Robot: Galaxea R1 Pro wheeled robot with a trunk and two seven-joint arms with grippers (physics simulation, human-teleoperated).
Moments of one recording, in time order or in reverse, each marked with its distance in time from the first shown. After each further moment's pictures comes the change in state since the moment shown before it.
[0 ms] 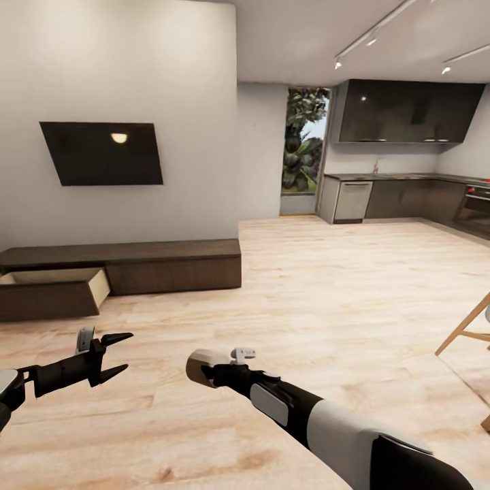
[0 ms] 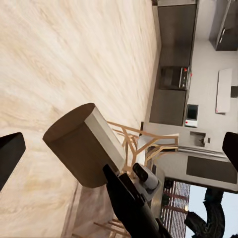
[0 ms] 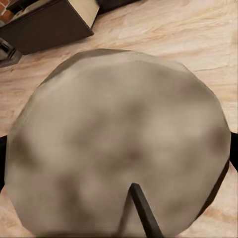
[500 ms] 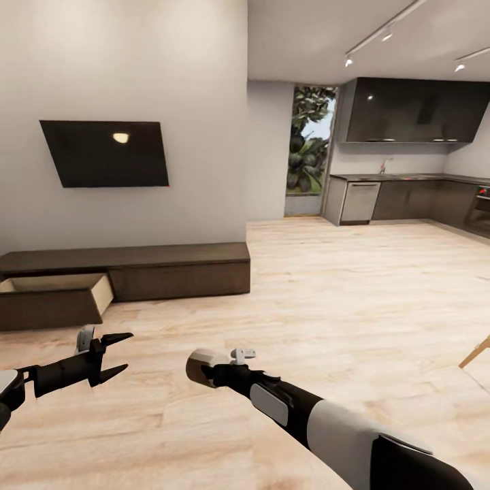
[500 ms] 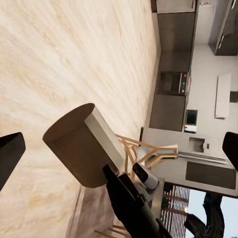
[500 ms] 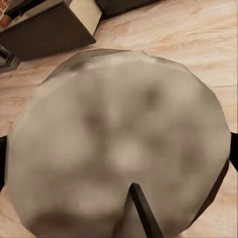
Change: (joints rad) left arm 0.000 0.000 0.000 0.000 0.000 0.000 0.000; right arm 0.000 0.000 0.000 -0.001 -0.002 0.002 -0.003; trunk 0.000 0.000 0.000
